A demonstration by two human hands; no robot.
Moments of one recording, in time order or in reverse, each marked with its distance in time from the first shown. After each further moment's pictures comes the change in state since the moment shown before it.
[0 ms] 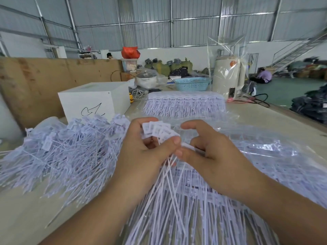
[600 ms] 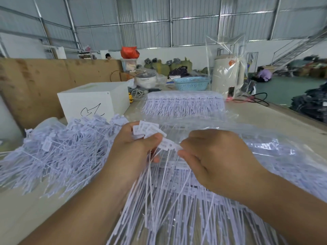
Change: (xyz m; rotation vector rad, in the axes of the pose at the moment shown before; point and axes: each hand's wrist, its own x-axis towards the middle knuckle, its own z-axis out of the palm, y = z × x) left_hand 0.019 0.004 -0.015 -0.005 0.041 -0.176; right_hand -0.002 -0.021 -0.015 -0.688 0.002 -0.357
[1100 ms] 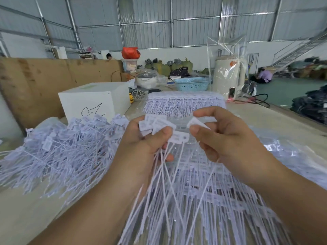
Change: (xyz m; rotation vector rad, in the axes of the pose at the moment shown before) left_hand -0.015 0.005 0.018 -0.182 -0.053 0.034; right_hand 0.003 0.018 0.005 1.250 0.151 0.585
